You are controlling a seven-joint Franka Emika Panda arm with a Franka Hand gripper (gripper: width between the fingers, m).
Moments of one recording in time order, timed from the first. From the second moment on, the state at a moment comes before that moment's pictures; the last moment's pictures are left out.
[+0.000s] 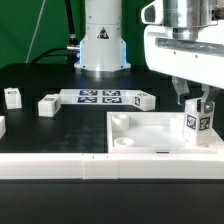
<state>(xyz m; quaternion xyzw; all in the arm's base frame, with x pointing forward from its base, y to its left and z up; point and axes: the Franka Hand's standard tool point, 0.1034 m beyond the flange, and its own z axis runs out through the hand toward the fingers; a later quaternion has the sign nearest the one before) 0.629 0.112 0.087 -0.85 0.53 0.01 0.05</state>
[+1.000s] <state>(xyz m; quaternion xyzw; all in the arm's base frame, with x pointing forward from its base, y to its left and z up) 0.628 0.121 0.083 -1.00 0.08 -0.01 0.04</state>
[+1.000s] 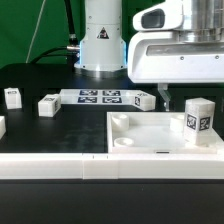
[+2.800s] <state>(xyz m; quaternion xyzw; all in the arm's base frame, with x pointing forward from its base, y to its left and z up) 0.628 0.110 0.081 -0.94 0.34 -0.03 0.08</state>
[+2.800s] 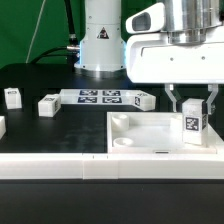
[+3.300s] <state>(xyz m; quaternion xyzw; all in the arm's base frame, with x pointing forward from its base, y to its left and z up) 0.627 0.110 0.079 -0.76 0.64 0.00 0.09</state>
